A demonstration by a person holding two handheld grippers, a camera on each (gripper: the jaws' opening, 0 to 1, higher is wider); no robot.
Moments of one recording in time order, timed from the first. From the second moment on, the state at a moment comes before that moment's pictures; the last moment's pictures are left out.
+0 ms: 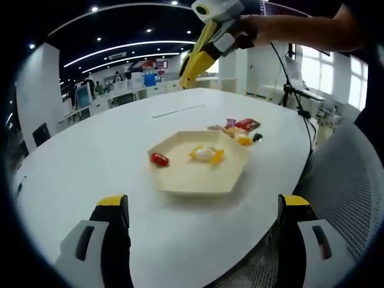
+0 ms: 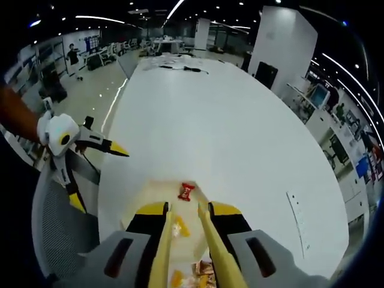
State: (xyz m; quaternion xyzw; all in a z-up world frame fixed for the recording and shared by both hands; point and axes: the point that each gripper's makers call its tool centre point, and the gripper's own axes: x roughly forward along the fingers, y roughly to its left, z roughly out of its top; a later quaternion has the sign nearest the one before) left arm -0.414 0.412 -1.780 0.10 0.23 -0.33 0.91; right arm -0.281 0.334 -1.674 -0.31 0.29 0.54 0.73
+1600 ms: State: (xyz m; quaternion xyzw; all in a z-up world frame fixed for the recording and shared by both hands) left arm -0.417 0.408 -1.784 0.10 0.24 -0.34 0.90; right arm -0.273 0.208 -1.692 -0.29 0.31 0.48 0.77
